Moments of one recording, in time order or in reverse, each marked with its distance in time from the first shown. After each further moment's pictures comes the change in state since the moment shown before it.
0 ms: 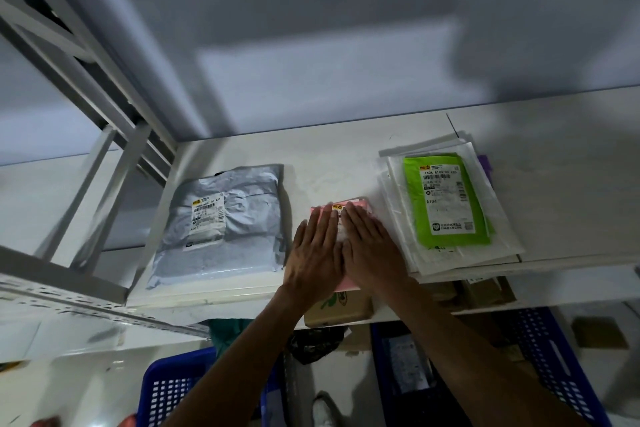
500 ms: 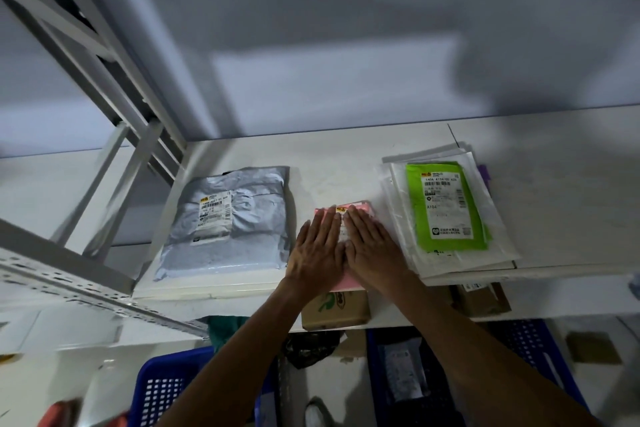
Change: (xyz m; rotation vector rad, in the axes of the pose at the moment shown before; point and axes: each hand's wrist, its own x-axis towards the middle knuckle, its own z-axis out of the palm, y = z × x) left_hand 0.002 -0.003 -0.001 0.003 -0.064 -0.017; right_hand 0.003 0.007 -0.004 -0.071 -0.121 -0.045
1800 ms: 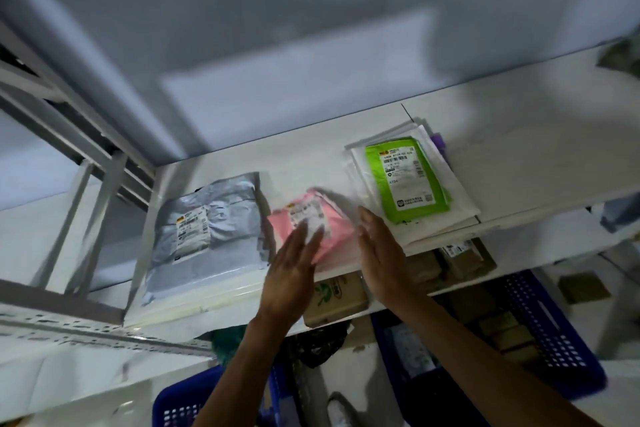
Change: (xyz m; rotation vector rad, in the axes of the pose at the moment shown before) left_hand -0.062 0.010 -0.034 -0.149 0.160 0.117; right_hand -0.086 -0.021 -0.058 0.913 0.339 0.378
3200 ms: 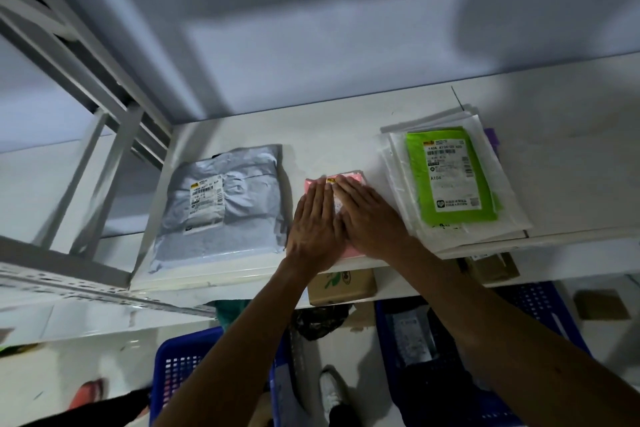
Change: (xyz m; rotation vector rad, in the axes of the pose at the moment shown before) left_hand 0.067 -0.025 0.044 0.119 -0.088 -0.128; right_hand 0.099 0.041 0.059 -0.820 -0.289 -0.602
